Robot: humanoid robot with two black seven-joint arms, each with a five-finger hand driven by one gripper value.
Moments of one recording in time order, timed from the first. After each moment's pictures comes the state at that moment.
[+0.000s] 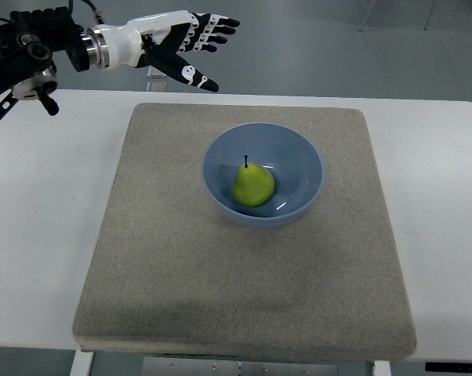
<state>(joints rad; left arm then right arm) -1.23 0.50 -0.39 -0.83 0.65 -0.47 -0.19 0.02 0.00 -0.09 0.15 -0.04 -0.09 0.01</state>
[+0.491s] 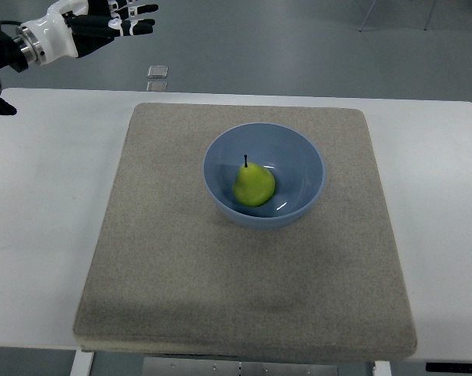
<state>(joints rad) -1.13 0.54 -0.39 -0.61 0.09 -0.61 -0.17 0.02 0.00 -0.09 0.15 -0.04 -0.09 0.01</state>
